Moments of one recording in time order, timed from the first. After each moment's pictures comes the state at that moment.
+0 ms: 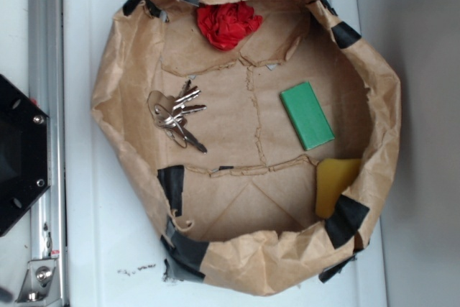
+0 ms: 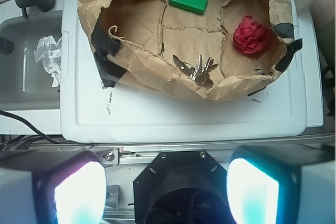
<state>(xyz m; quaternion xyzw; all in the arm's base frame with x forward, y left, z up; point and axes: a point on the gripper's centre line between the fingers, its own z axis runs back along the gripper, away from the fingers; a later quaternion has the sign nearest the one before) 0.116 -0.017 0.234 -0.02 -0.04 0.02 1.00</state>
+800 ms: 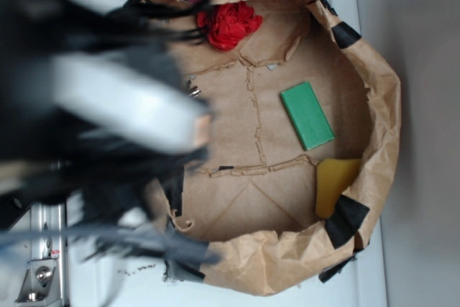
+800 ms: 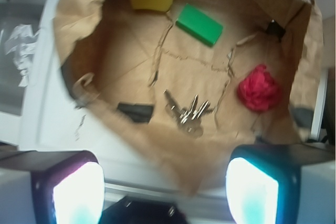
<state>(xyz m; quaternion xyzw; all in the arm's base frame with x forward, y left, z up) 0.205 0.002 0.185 0.02 0.01 -0.09 1.00</state>
